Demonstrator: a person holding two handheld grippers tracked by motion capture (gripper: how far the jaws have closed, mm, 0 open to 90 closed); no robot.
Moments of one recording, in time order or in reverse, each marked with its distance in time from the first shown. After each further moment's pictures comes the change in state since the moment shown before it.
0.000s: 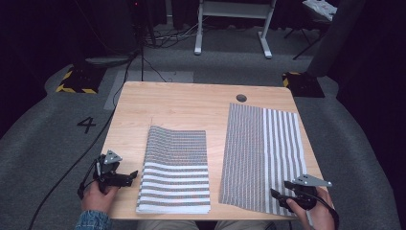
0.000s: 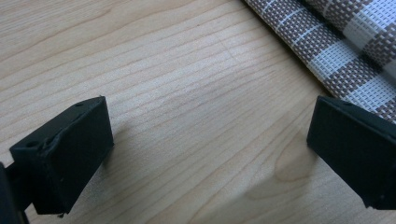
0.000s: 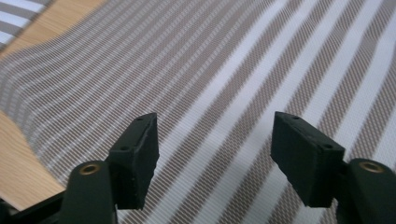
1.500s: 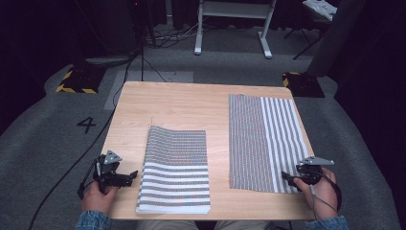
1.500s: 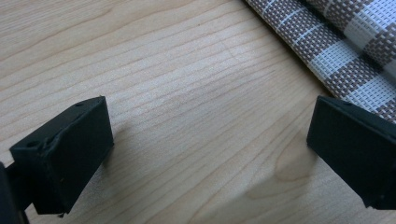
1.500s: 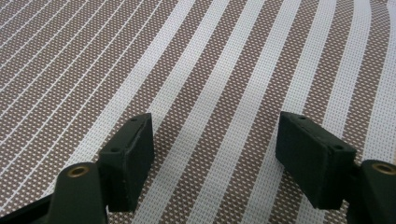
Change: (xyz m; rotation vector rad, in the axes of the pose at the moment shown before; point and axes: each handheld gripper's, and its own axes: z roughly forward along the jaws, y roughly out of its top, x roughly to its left) left arm 0.000 0.000 -0.001 0.006 0.000 0.007; right arm -0.079 0.021 0.040 0.040 -0.104 0.001
